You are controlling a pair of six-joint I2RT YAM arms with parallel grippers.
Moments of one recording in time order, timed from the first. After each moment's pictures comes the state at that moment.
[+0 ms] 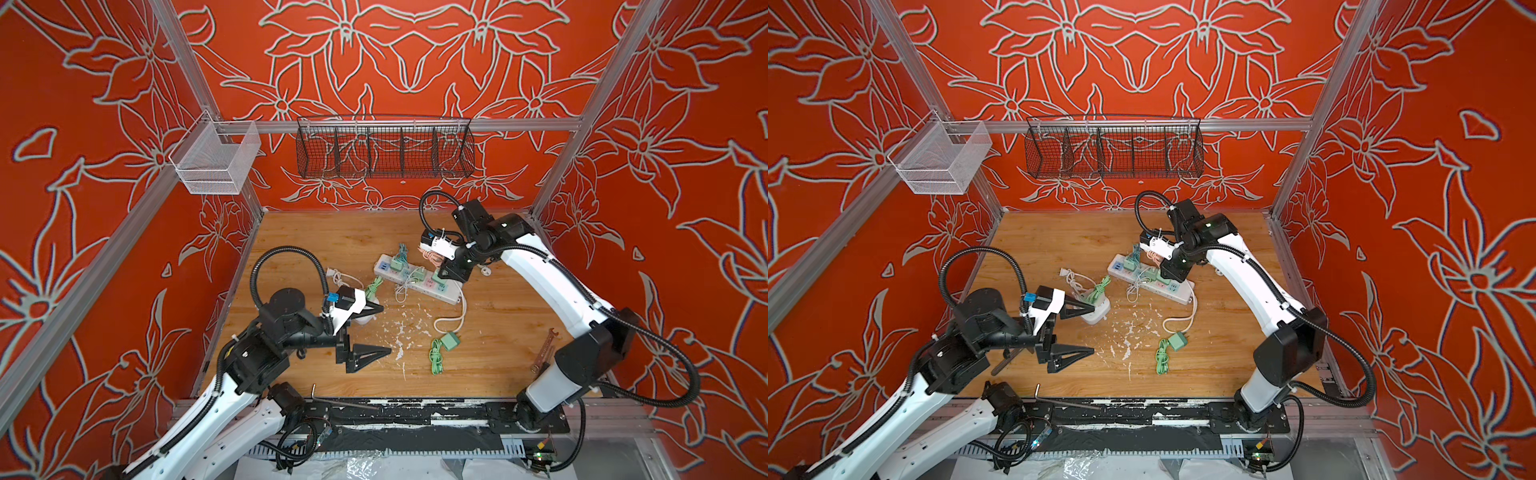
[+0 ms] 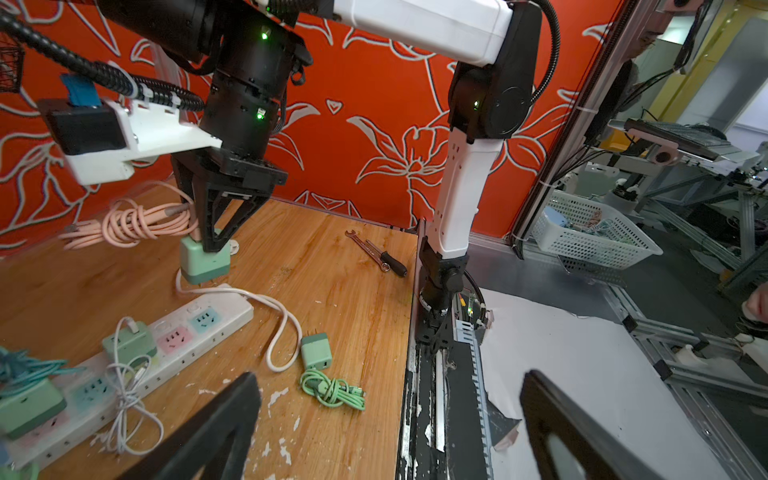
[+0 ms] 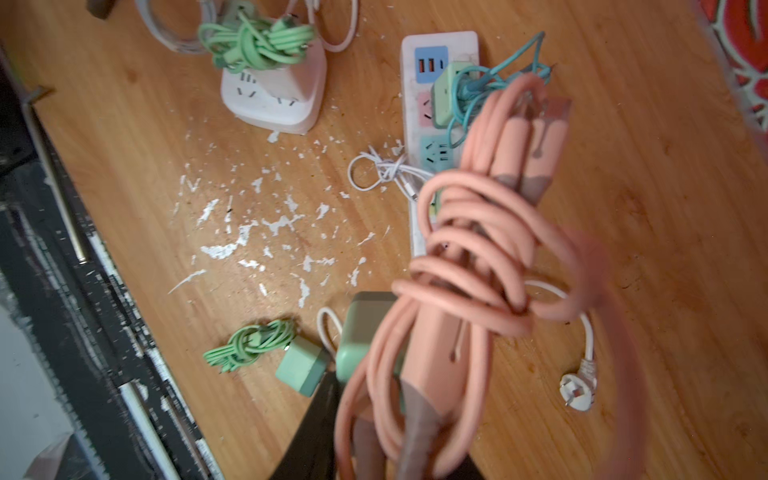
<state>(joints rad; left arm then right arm) -0.60 0.59 0.81 -0.42 0.77 -0.03 0.46 1.66 1.69 -1.20 -0.23 -0.55</state>
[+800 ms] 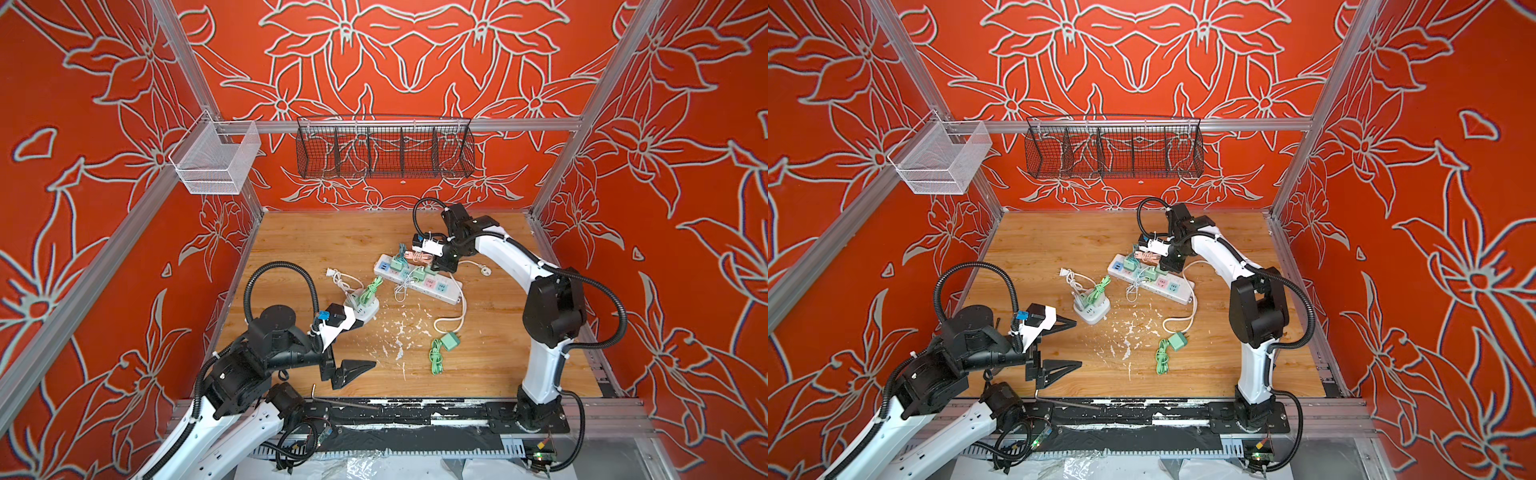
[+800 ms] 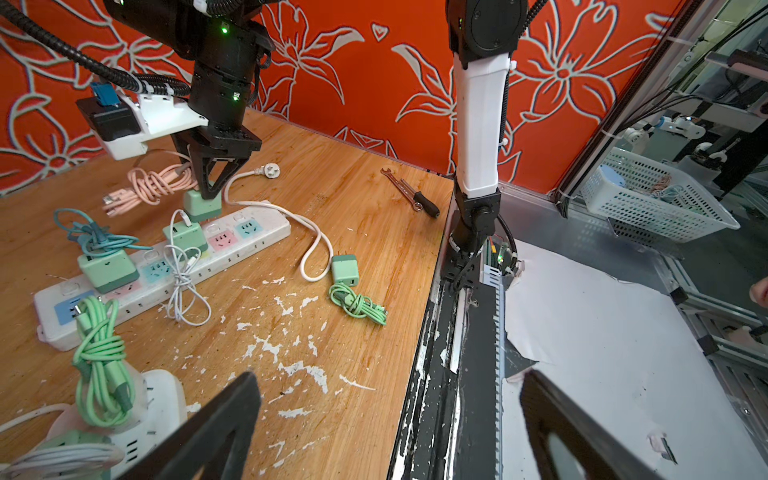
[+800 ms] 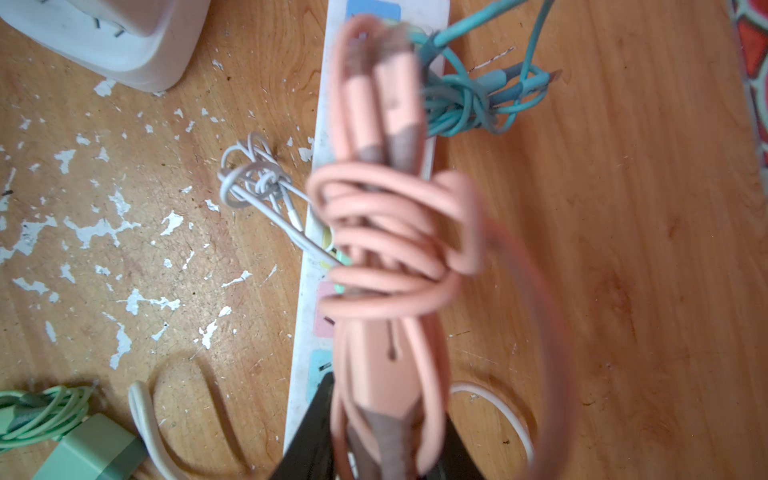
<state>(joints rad) -0.60 0.49 0.80 -0.69 0.63 0.05 0.37 1.93 1.69 -0.96 -0.25 -0.83</state>
